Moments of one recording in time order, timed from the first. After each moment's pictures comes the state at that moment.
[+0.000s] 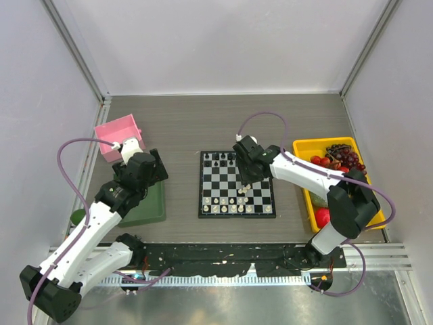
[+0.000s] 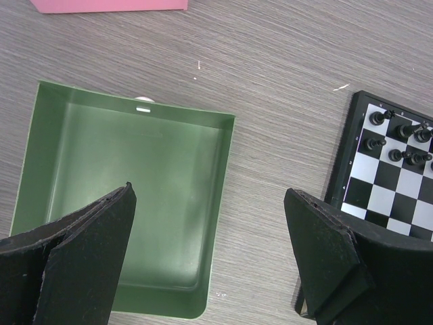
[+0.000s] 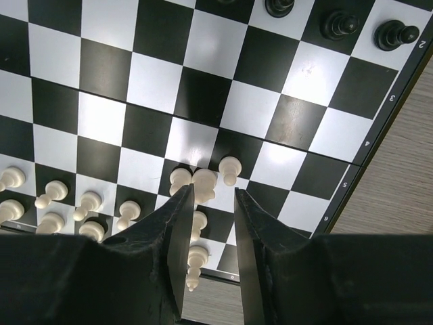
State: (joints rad) left arm -0.50 0.84 0.80 -0.68 -0.56 -0.63; right arm 0.72 1.58 1.12 -0.65 0.16 0.45
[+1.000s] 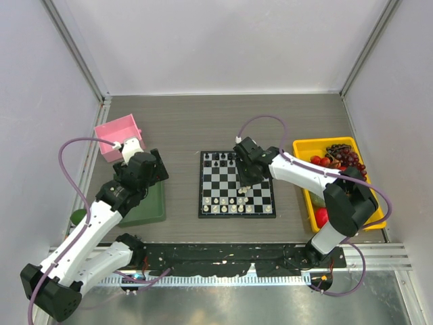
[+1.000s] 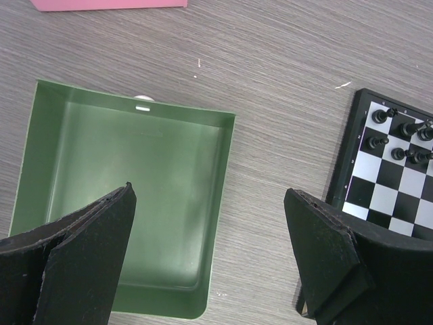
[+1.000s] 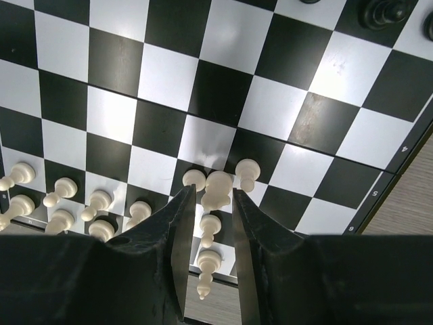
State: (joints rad) left arm -0.49 0.85 0.80 -0.68 -0.56 -0.63; right arm 0.71 1.61 1.09 -0.61 0.09 0.47
